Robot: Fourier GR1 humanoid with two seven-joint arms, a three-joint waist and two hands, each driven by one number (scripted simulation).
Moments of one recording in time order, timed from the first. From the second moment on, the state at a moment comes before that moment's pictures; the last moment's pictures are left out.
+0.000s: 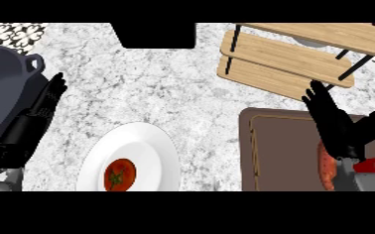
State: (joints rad) left arm -0.03 0.57 -0.13 -1.54 0.18 0.06 -0.18; right arm -0.07 -0.33 0.02 -1.44 -0.39 -0.09 0.11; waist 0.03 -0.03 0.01
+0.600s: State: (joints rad) left arm 0.05 0.51 -0.06 -1.44 0.28 0.12 -0.03; right arm -0.05 -0.43 -0.08 -1.41 0.07 -0.67 0.14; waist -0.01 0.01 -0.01
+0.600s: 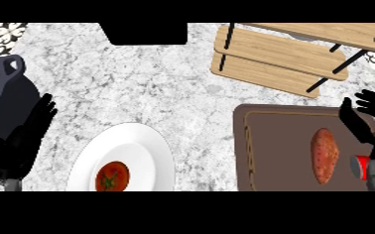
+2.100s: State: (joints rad) left arm 0.02 0.49 -0.05 -1.41 0.30 0.10 0.06; right arm -0.06 -0.46 0.26 -1.68 0.76 0.02 1.21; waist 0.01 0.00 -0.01
